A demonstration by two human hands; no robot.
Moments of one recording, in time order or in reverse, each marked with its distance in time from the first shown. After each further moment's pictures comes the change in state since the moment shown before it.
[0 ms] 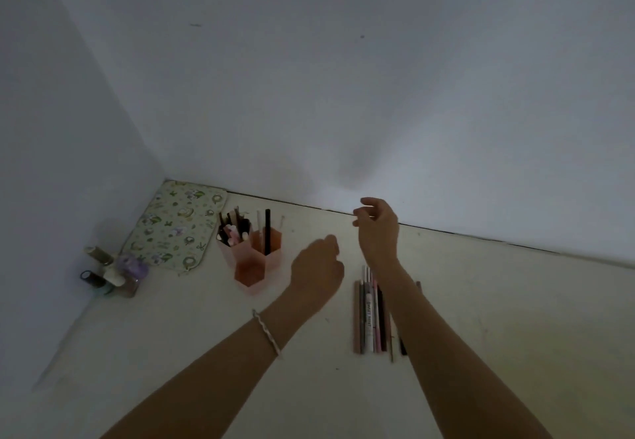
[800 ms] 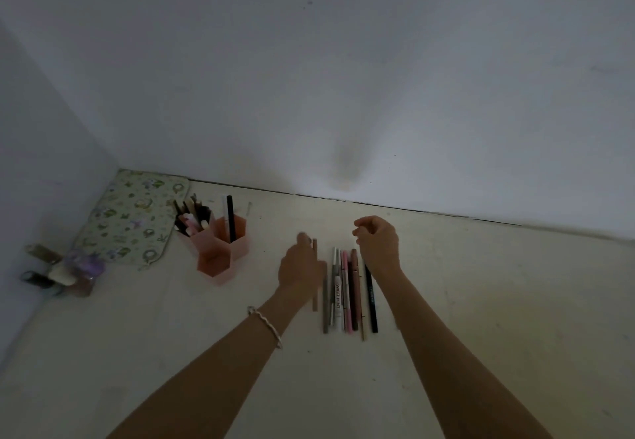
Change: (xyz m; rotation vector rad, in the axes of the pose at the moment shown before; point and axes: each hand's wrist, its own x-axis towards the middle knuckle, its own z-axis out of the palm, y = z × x) left_hand 0.007 0.006 0.058 -0.230 -0.072 -0.264; right_hand -0.004 0.060 -0.057 -0.213 -0.051 0.116
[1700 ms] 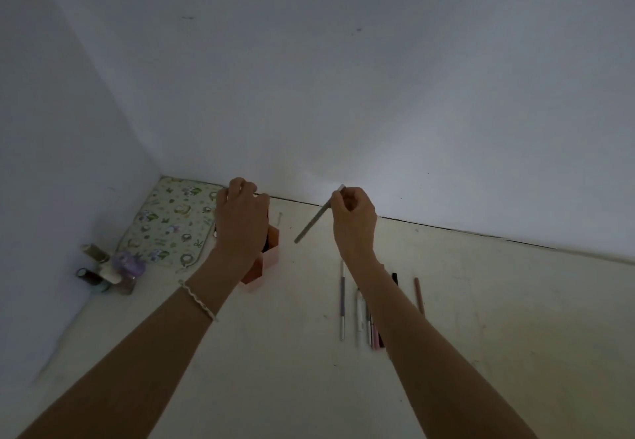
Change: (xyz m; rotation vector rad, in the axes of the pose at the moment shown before) left_hand 0.029 -0.038 -0.159 0.710 0.505 0.332; right_hand -0.020 -0.100 0.068 0.318 0.043 -0.174
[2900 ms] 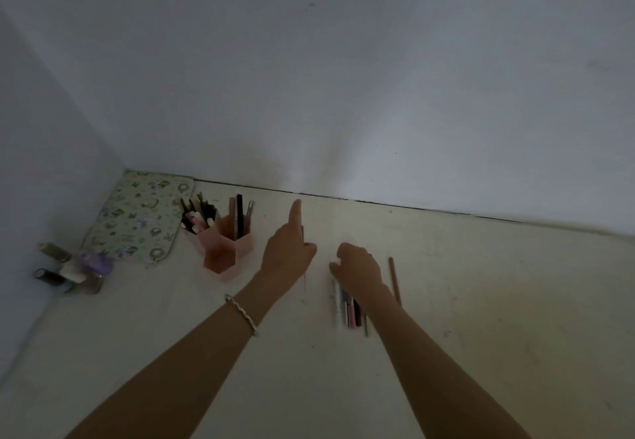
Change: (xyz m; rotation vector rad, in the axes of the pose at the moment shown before) left_hand -0.047 0.104 0.042 -0.747 -0.386 -0.116; right_hand -0.027 0.098 -0.074 -0.970 -0.448 0.099
